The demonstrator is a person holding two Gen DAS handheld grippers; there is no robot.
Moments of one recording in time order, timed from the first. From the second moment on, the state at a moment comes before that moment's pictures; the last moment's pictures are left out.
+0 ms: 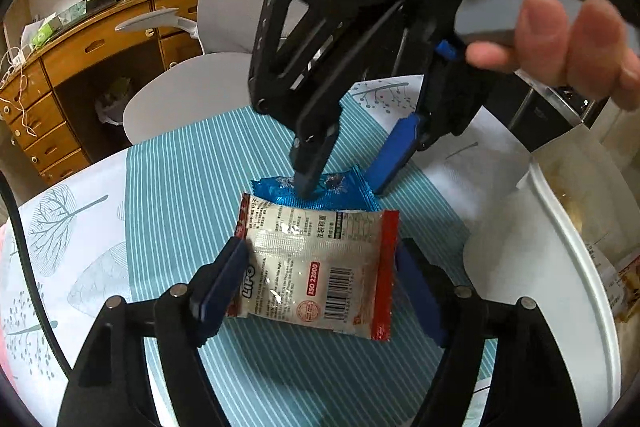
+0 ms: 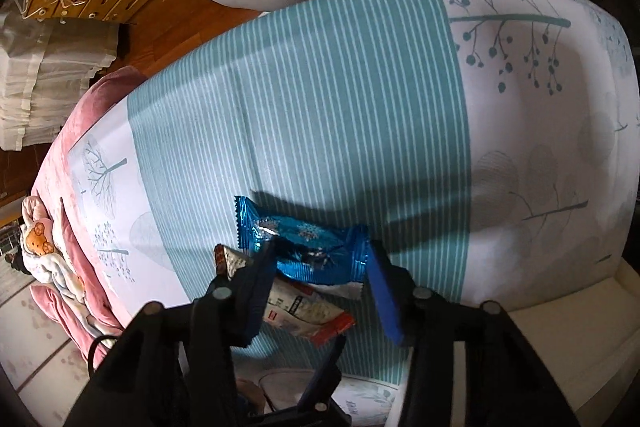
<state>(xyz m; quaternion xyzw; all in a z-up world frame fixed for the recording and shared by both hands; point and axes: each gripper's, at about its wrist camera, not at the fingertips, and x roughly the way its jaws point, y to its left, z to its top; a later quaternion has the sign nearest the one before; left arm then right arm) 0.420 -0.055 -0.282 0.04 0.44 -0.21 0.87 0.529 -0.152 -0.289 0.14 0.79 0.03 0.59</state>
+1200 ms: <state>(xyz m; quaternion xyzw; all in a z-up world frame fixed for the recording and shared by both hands) 0.427 -0.003 -0.295 -0.03 0.47 -0.13 0.87 0.526 -0.135 -0.281 0.08 0.76 0.08 0.63</state>
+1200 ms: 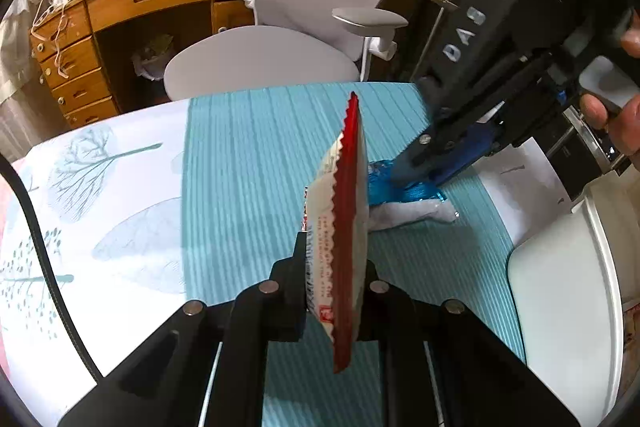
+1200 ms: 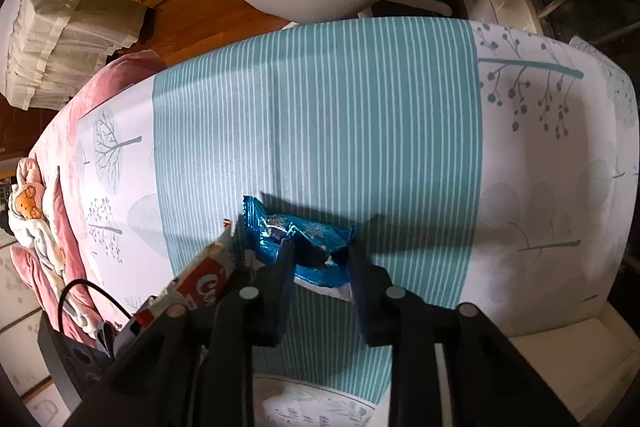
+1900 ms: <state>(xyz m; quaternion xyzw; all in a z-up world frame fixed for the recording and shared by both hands) 0.348 0.070 -0.296 -0.18 0.53 -0.04 0.83 0.498 -0.143 -0.248 0.09 0.73 0.09 0.67</state>
